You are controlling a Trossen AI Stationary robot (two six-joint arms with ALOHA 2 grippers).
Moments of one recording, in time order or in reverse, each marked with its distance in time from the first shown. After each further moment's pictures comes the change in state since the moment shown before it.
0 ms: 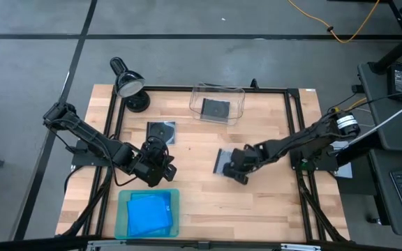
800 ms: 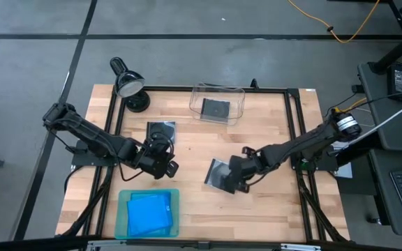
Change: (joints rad) left arm 0.088 0.001 -0.027 0.011 0.106 0.088; right arm 0.145 -0.020 0.312 -0.397 0.114 -0.002
